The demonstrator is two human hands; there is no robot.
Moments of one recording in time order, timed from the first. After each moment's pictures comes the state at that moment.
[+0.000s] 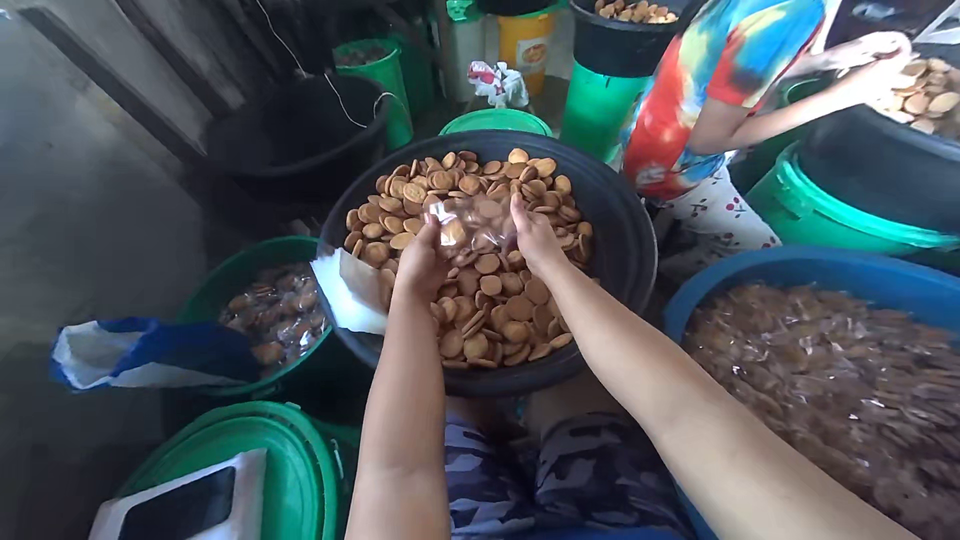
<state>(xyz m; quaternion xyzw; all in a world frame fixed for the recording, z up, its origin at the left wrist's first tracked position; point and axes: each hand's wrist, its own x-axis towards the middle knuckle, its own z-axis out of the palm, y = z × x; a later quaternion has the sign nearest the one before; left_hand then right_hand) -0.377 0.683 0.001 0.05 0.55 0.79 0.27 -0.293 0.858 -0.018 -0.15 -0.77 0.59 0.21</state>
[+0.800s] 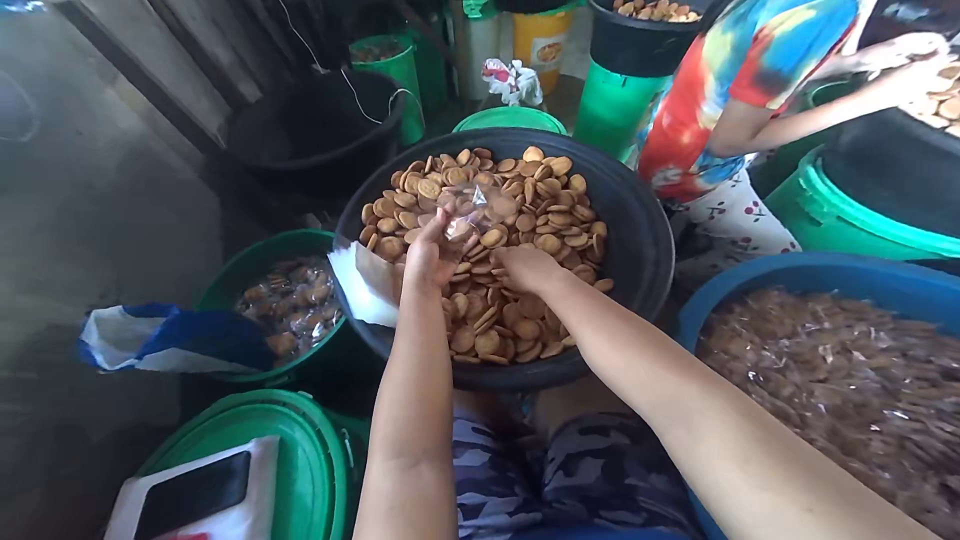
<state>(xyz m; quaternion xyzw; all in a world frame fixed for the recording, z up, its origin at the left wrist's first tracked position) -0.375 0.674 0.007 0.06 0.44 0.86 0.26 -0.299 0.837 -0.042 -0.07 -0.98 0.14 -0.10</state>
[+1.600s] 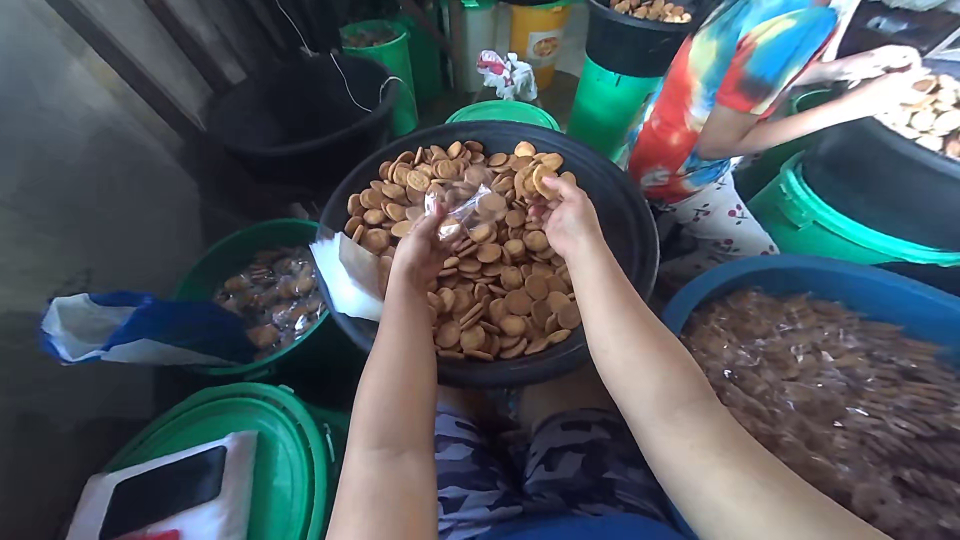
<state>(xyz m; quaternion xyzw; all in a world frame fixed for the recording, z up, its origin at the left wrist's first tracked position) -0.389 0.676 -0.011 0.11 0.52 0.80 0.28 -0.286 0.892 0.004 -0.21 -0.49 0.80 0.26</state>
